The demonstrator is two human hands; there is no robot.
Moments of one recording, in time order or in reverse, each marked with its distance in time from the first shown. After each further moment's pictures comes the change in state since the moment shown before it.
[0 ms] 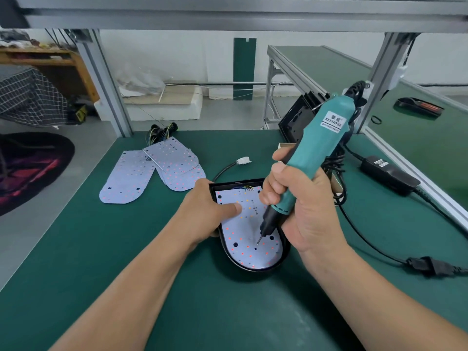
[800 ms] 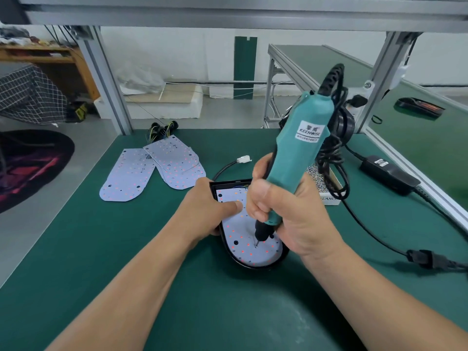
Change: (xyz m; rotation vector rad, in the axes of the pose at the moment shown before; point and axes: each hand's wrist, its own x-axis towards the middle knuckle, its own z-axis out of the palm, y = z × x) left_hand 0.004 -0.004 0.002 -0.013 0.006 0.007; right_hand -0.007 0.004 0.004 -0.131 -0.319 -0.012
